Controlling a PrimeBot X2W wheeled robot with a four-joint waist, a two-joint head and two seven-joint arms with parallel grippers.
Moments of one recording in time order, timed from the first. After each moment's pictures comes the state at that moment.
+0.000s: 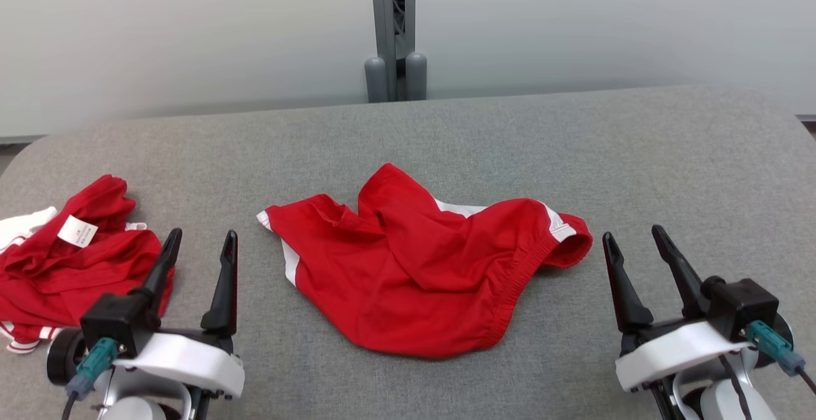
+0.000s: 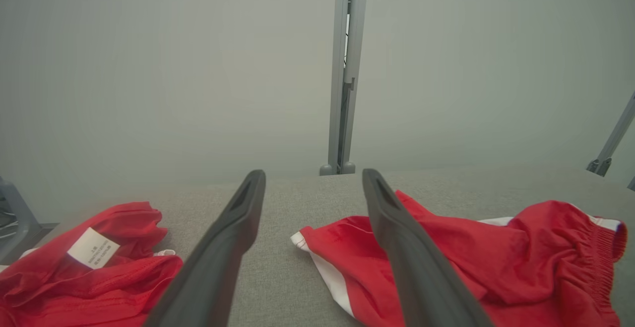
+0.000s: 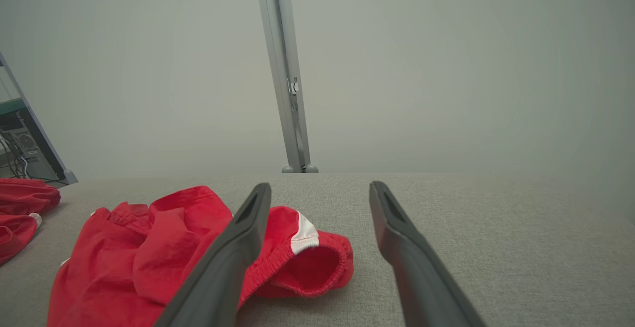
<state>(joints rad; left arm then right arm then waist) -0.11 0.37 -0.34 0.04 -0.52 0.22 -0.19 -0.14 -0.05 0.08 0.23 0.18 0.13 -0.20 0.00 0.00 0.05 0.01</state>
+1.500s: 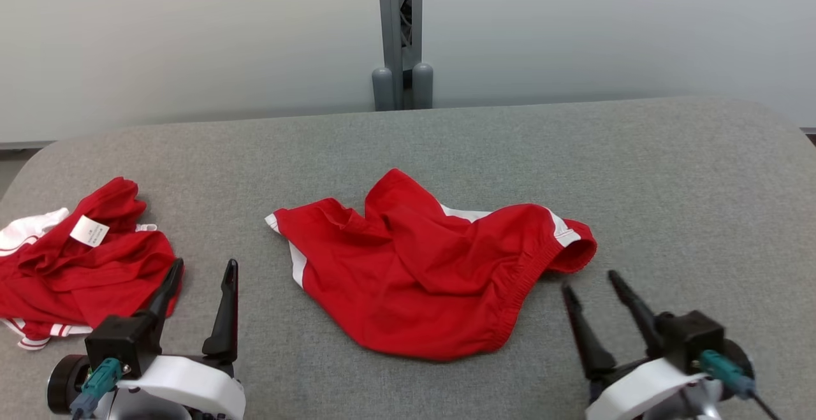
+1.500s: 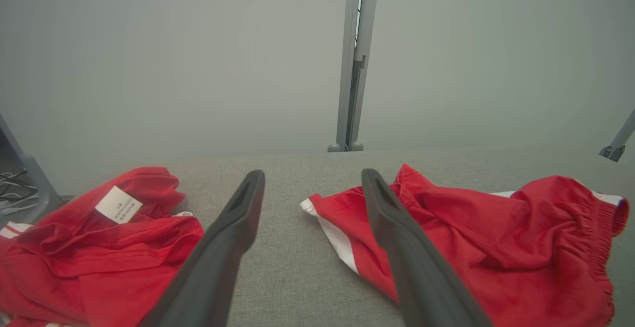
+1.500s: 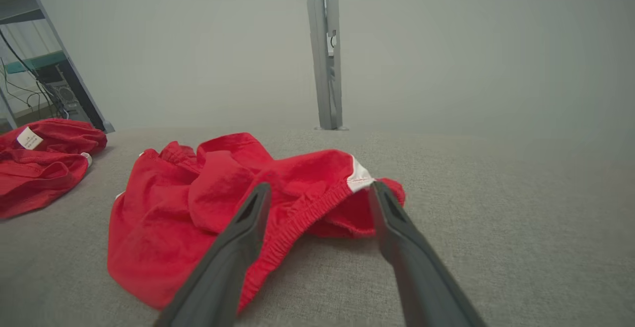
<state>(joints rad) -0.02 0.40 -0.36 -0.02 -0.53 0.27 -0.14 -0.05 -0.05 0.15 0.19 0.18 0.13 -0.14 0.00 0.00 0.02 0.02</state>
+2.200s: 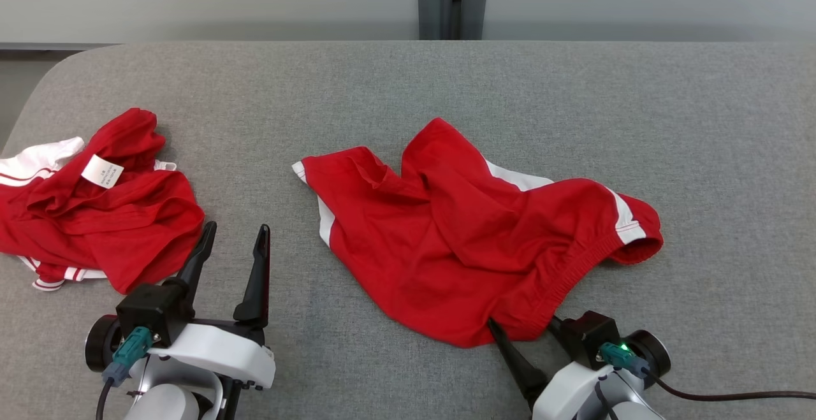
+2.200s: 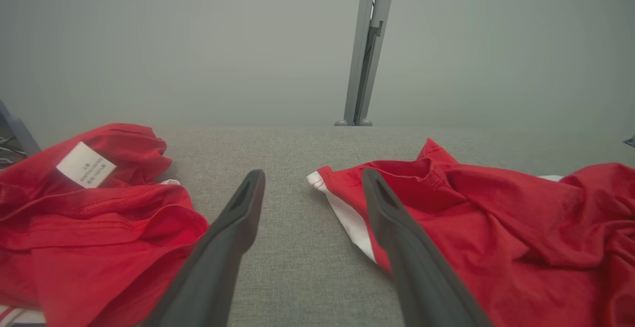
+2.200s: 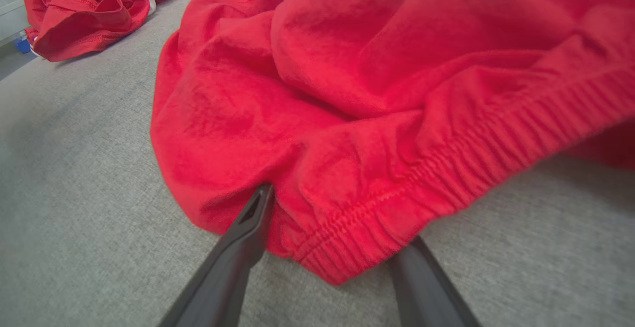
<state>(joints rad) -0.15 0.33 -0.41 0.09 -0.53 0.22 -0.20 -0.25 -0.07 0.49 0.56 0.21 0.13 -0.20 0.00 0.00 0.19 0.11</state>
